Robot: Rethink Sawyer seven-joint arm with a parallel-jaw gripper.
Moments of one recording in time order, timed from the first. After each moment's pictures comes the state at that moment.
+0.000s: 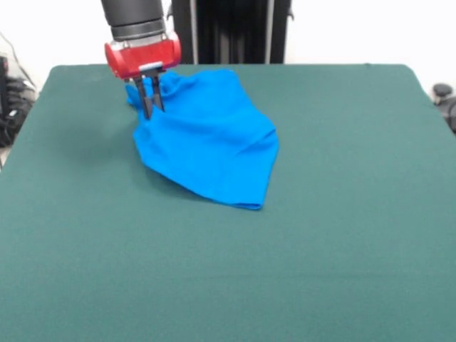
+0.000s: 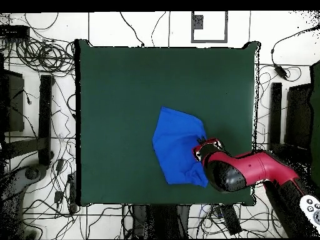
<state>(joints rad) -1.09 -0.61 0.82 1.96 -1.03 0.42 1.59</state>
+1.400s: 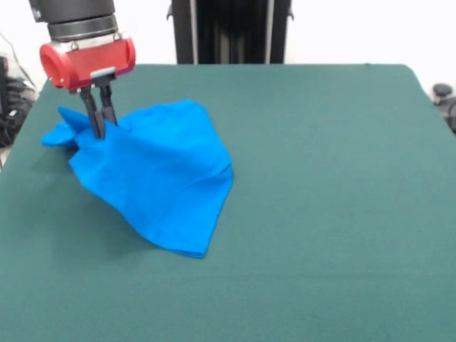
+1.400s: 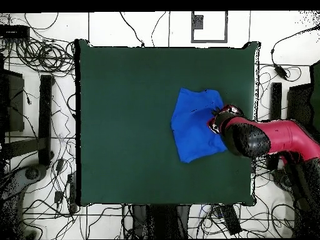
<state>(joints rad) -1.12 -0.54 0.99 1.69 -0.89 0.69 1.05</state>
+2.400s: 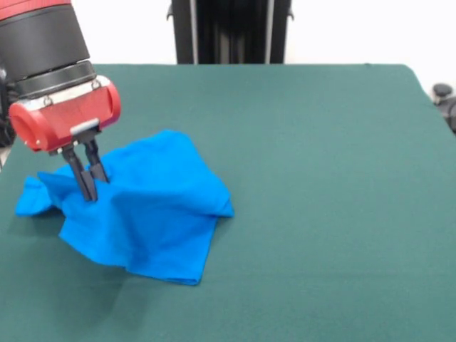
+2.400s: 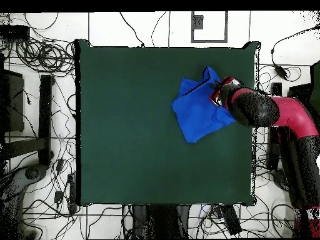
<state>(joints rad) -1.09 -0.32 1.06 1.41 -0.79 0.76 0.75</state>
